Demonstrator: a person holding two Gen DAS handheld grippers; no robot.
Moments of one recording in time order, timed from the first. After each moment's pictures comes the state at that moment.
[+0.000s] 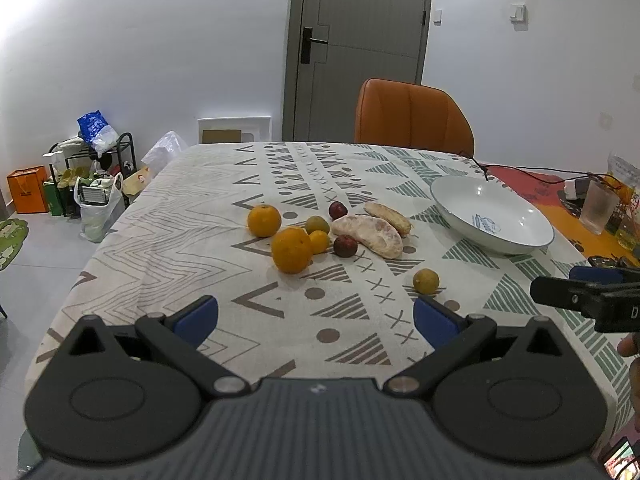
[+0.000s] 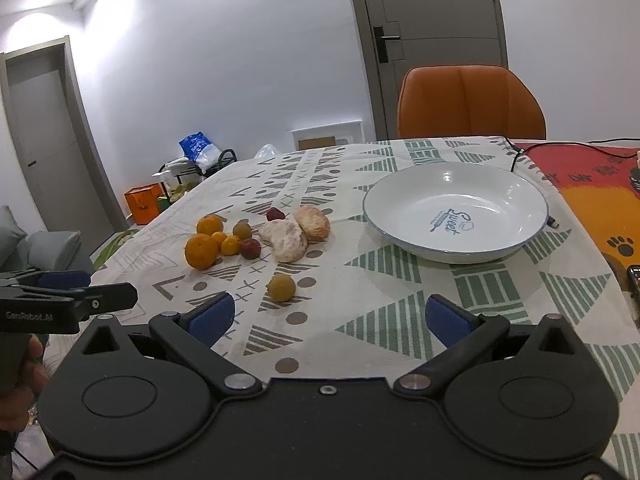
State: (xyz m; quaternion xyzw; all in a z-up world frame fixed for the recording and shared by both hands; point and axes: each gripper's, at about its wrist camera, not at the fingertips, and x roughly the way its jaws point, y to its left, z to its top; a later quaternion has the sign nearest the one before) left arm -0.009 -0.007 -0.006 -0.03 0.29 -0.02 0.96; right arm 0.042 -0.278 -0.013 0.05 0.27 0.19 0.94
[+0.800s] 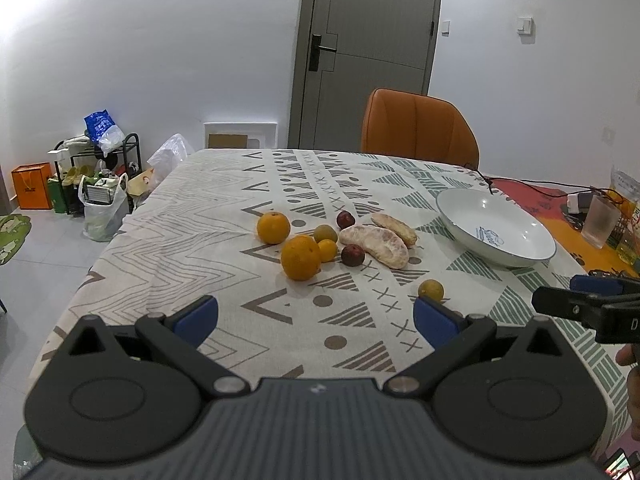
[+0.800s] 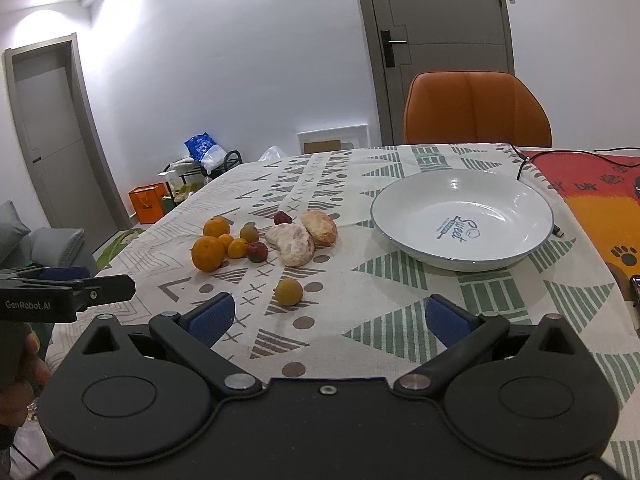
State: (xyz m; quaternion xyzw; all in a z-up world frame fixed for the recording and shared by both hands) left arm -0.012 -0.001 -0.002 -0.04 0.28 -0.01 0.96; right arm 0.042 -0.275 -0.010 0.04 0.27 0.20 0.94
